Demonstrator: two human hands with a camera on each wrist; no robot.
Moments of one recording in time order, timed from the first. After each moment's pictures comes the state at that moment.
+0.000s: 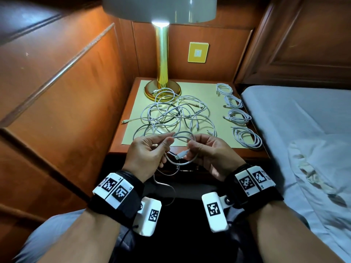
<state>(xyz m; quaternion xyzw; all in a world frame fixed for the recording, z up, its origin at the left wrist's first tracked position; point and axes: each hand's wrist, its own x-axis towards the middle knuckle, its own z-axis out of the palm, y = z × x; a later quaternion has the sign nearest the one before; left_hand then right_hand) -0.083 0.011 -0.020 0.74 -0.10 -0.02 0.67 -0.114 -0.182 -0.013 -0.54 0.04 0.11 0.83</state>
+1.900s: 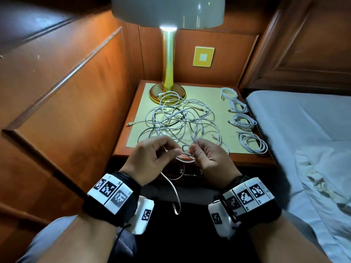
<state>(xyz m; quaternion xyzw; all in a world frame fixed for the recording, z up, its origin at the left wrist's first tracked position) -0.075 0.031 -0.013 0.79 -0.31 0.04 0.53 -0.119 -0.169 -0.018 -0.86 -0.05 -0.06 0.51</state>
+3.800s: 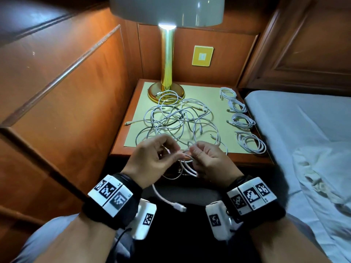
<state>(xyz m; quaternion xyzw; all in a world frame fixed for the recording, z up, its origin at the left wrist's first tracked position) -0.081 0.024 -0.015 0.77 -0.31 0.05 0.56 -0.119 -0.171 -0.018 -0.74 -0.02 0.08 0.67</state>
